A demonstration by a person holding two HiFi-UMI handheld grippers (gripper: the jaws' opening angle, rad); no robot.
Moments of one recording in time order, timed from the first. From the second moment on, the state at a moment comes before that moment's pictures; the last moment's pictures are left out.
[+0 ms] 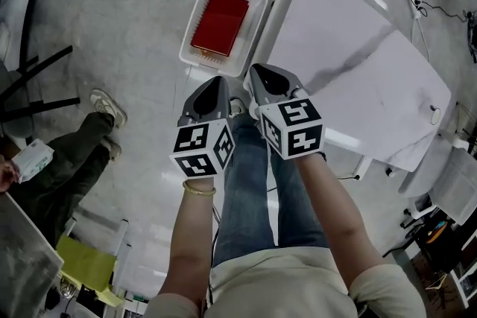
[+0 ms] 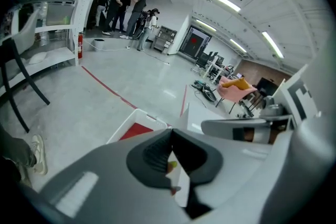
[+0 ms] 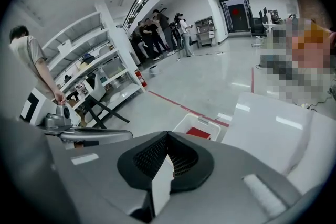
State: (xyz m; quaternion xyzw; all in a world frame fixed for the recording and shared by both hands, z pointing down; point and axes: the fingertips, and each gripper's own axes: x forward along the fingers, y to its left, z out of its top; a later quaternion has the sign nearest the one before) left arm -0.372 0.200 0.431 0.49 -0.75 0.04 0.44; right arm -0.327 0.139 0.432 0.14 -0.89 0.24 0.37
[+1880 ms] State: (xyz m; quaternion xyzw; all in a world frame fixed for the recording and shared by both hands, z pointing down) left arm -0.090 0.088 0.269 0.71 -0.58 0.14 0.39; right arm -0.034 0.073 0.264 0.33 -0.86 0.27 0.29
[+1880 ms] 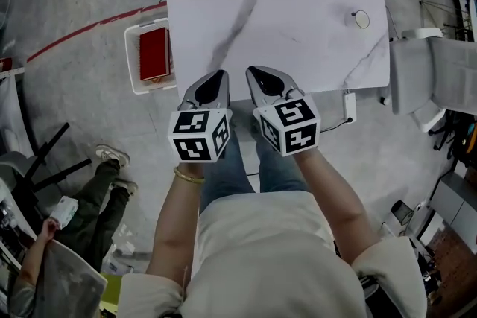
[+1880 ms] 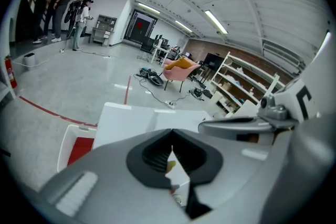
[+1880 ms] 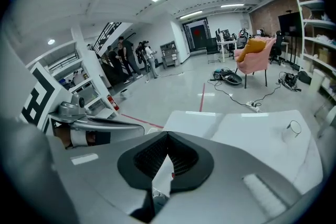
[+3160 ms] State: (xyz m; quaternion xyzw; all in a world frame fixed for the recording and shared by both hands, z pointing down) left arm 0.174 0.067 0.244 0.75 -0.53 0.17 0.35; right arm 0.265 0.054 0.239 0.42 -0.83 0.28 0.25
